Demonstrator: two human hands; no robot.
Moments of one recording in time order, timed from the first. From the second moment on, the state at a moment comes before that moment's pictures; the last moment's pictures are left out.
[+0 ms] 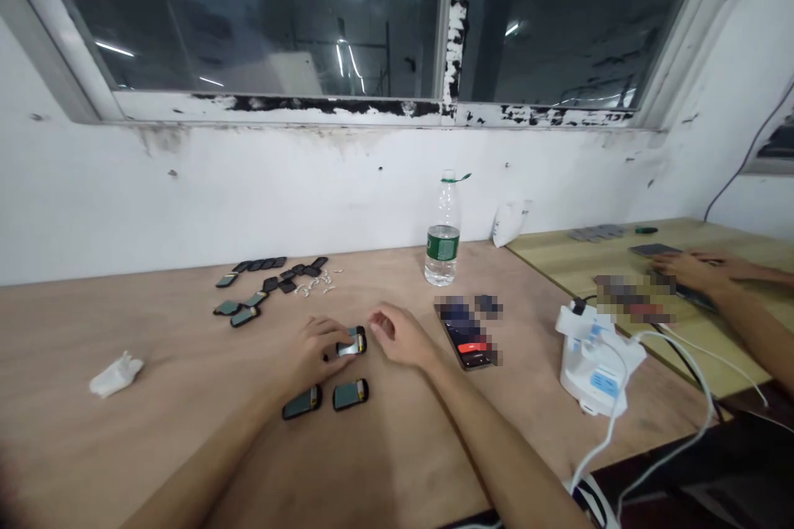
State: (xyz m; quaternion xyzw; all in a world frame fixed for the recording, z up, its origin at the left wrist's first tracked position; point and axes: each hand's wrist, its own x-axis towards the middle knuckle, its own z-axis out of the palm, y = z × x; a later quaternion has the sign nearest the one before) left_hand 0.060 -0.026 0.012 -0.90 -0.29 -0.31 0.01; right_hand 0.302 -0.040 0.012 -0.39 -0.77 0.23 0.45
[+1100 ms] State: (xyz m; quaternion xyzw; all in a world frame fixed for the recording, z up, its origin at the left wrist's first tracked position) left_hand 0.058 -0.026 0.003 -0.90 -0.26 -0.36 0.03; right_hand 0.294 -0.042 0.015 -0.36 -0.77 0.26 0.45
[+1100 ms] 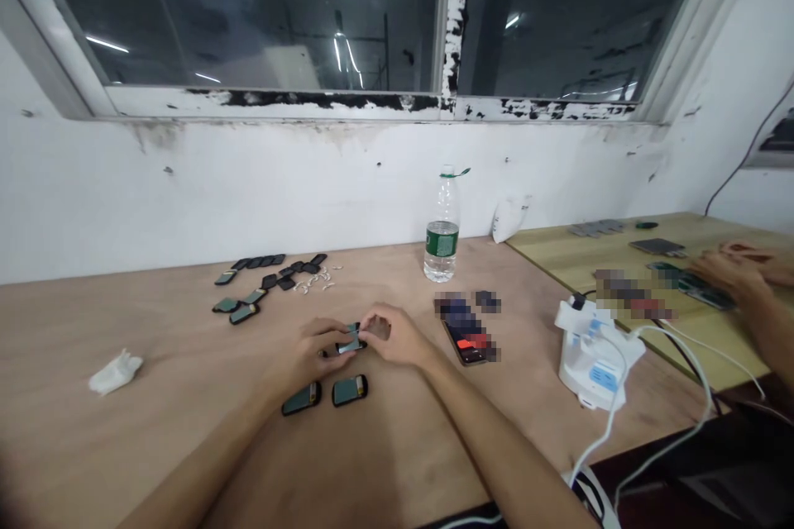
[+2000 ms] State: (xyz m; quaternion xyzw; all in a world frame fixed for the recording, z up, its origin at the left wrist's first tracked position) left_hand 0.060 -0.032 0.013 -0.91 -0.34 -0.21 -0.06; right_hand 0.346 -0.011 0.008 -0.59 -0.68 0.20 0.39
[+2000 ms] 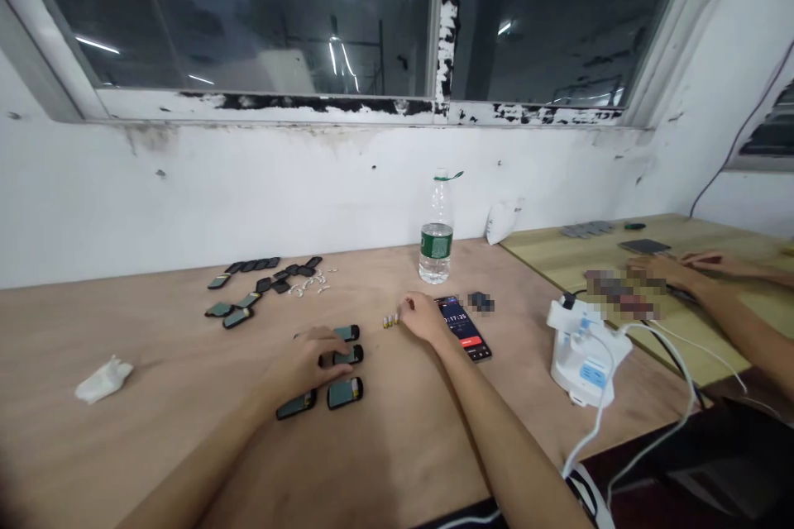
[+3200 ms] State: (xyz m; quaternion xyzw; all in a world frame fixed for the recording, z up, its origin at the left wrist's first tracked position) left_hand 0.053 -0.046 0.024 -0.89 -0.24 -0.38 0.02; right_hand 0.289 -0.051 0.011 -0.30 -0.74 0.43 0.42
